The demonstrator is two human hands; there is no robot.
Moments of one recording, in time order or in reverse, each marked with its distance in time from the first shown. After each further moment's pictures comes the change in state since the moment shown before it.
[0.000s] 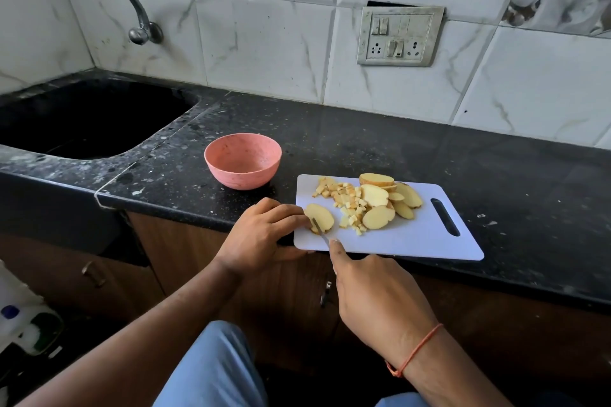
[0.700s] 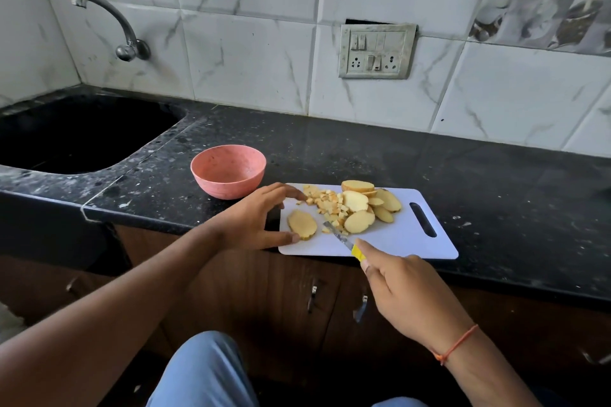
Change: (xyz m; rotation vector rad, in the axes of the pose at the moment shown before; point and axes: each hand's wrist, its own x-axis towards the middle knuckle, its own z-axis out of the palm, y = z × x) left_hand 0.057 -0.011 -0.037 -0.400 -0.374 -0.202; right_hand -0.026 0.062 -0.003 0.310 0.118 0.112
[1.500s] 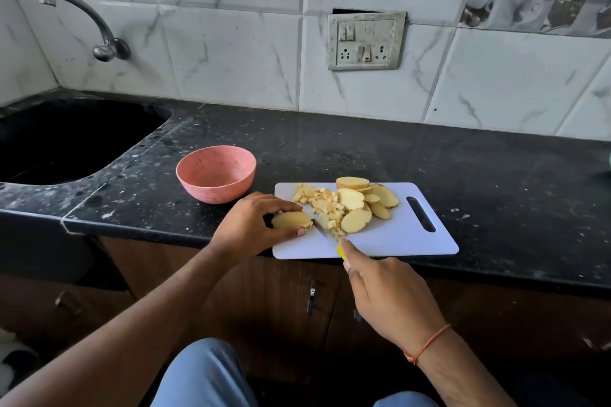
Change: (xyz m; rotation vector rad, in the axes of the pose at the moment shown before) left_hand 0.006 -0.003 0.031 0.003 0.271 -0.112; right_hand 0.012 -0.002 0.031 -0.082 0.040 -0.011
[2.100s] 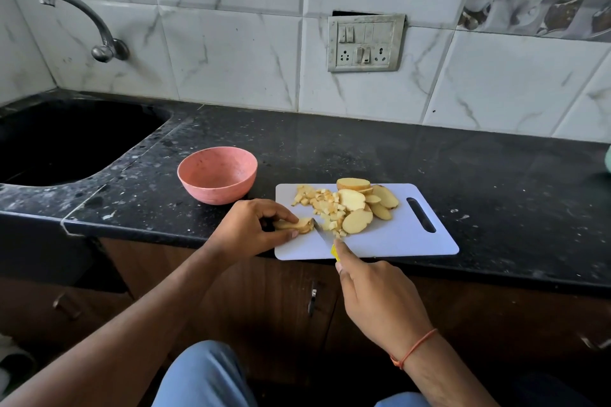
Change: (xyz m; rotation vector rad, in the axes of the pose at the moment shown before) left_hand -0.007 0.000 -0.009 -0.161 -0.067 -0.032; right_hand -0.001 -0.022 0.005 -0.022 0.044 0.005
